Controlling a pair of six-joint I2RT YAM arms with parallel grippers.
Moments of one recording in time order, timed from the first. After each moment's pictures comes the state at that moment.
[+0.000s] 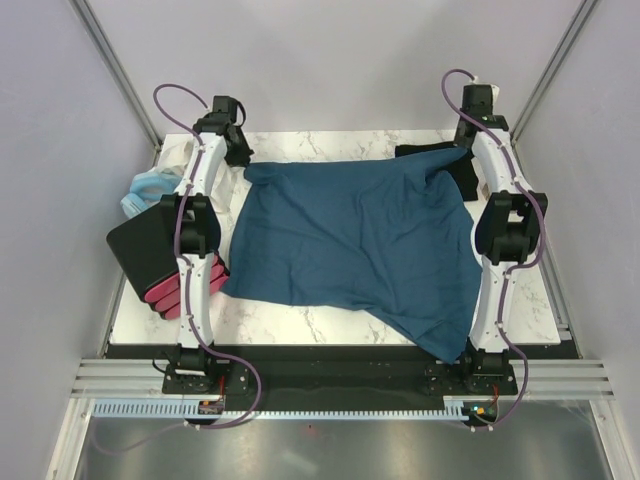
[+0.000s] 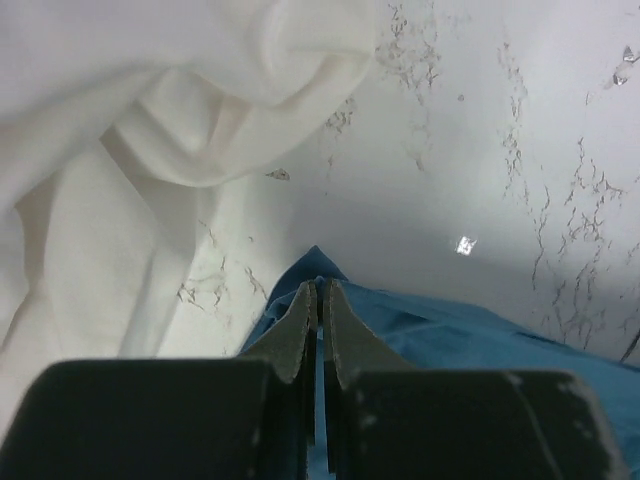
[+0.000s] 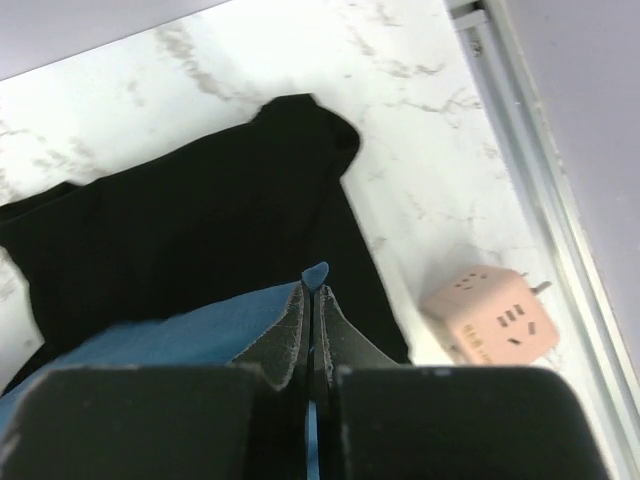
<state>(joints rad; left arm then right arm) -0.07 2.50 2.46 -0.93 -0.05 -0.45 -0.01 2.29 2.20 -0.63 0.34 0.18</state>
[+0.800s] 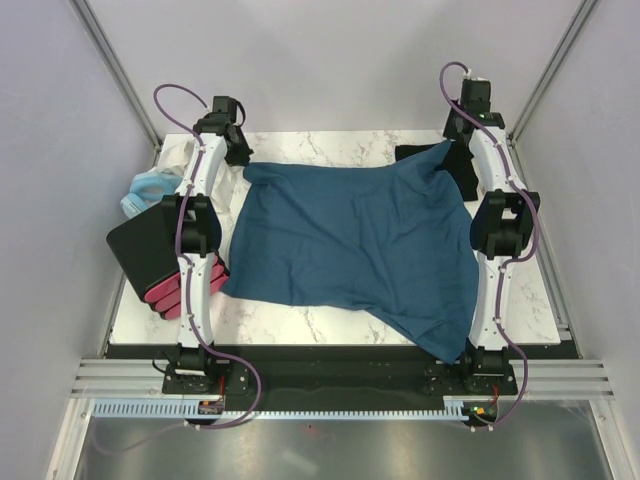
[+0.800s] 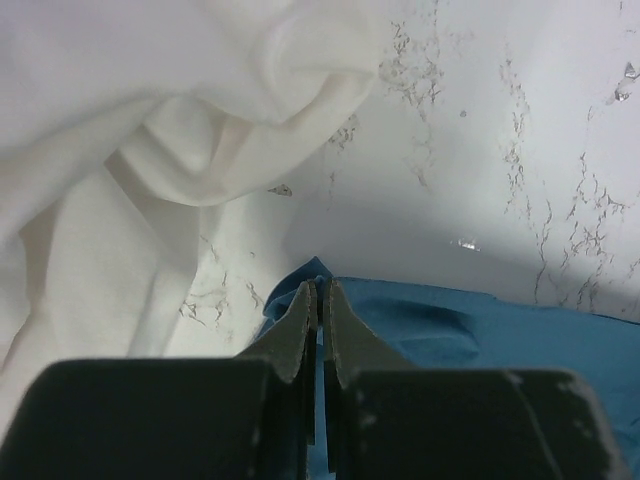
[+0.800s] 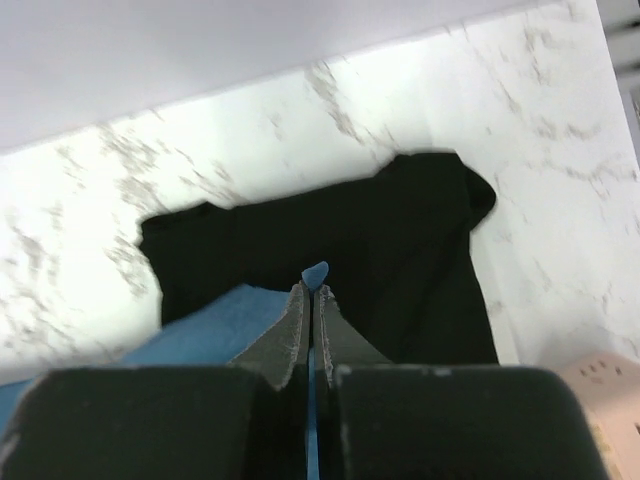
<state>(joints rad) -0.06 2.54 2.51 -0.92 -0.05 -0.45 -0.02 2.40 2.34 -0.61 0.11 0.20</state>
